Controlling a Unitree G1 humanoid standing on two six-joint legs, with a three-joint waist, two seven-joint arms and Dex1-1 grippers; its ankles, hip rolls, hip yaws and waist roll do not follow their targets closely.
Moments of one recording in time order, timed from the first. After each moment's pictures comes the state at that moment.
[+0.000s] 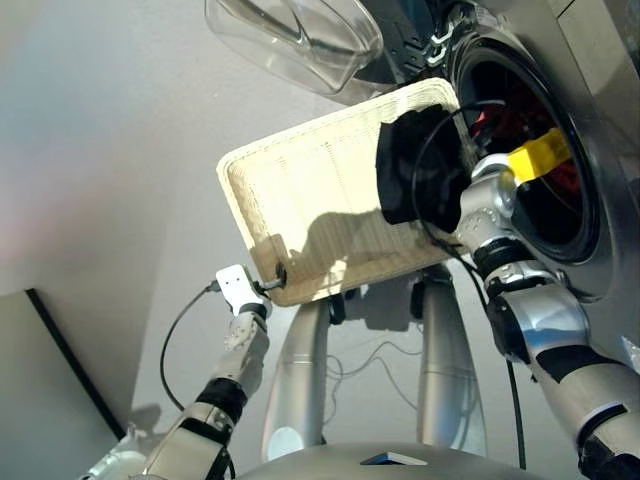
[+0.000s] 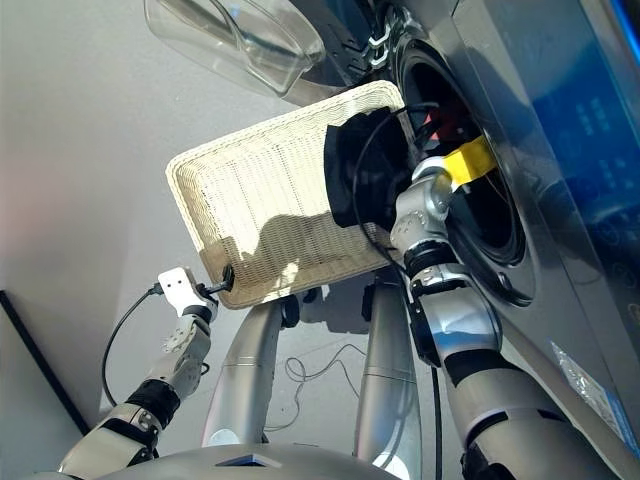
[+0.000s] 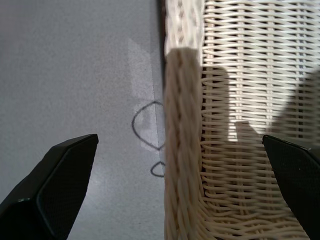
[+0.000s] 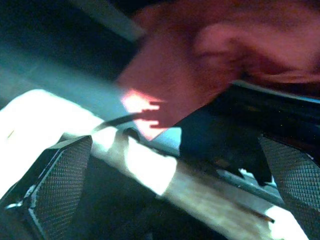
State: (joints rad) left arm -0.23 0.20 -0.28 0.78 -0.71 -0.37 0.11; right arm -0.90 -0.28 0.25 1.07 0.88 -0.38 -0.26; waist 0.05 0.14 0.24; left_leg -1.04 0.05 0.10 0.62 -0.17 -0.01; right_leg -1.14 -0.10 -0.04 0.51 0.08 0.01
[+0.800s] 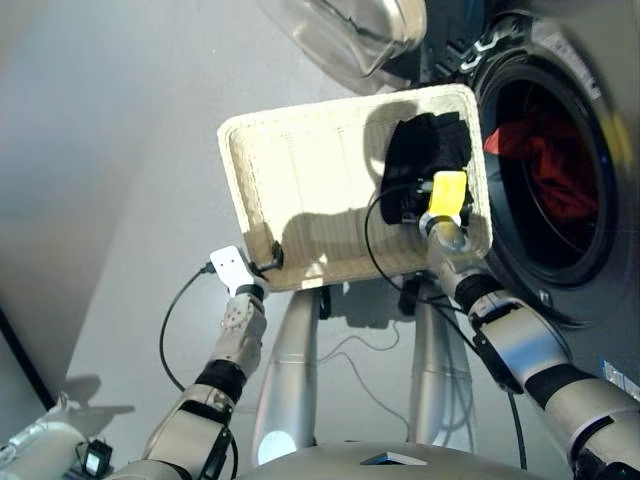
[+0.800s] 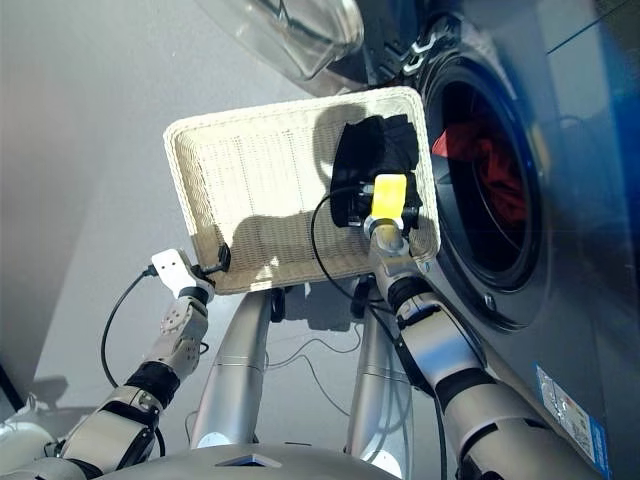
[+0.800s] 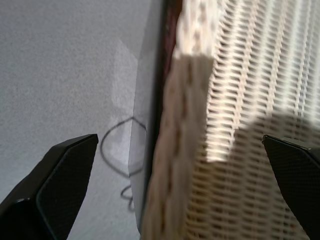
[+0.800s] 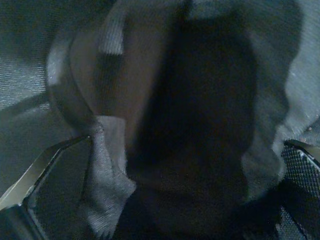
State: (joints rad) left arm -0.31 0.21 -0.26 0.61 -0.73 -0.37 0.11; right arm -1.00 -0.26 0.34 1.30 0.52 -0.25 -0.22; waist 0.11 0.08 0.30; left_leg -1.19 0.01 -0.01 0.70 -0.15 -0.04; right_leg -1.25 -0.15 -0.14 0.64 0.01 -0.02
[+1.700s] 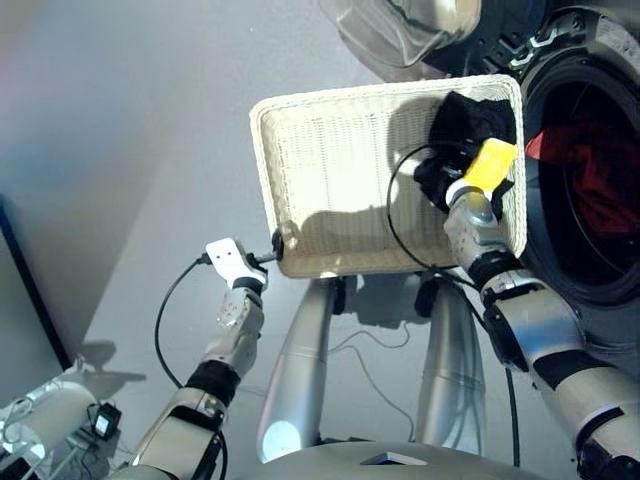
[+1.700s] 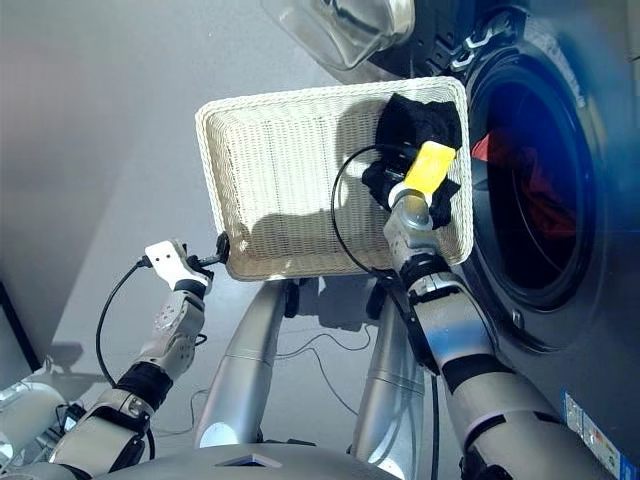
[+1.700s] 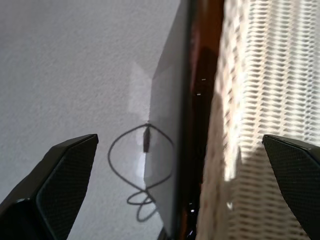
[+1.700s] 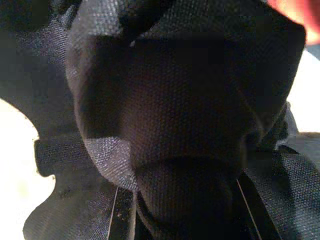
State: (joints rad) left arm -0.27 0.25 -0.29 0.60 -0.73 -0.37 0.10; right arm -0.89 -0.25 0.01 1.07 0.89 -0.36 -0.23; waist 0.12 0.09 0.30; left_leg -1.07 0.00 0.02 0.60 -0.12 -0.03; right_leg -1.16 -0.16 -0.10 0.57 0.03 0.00
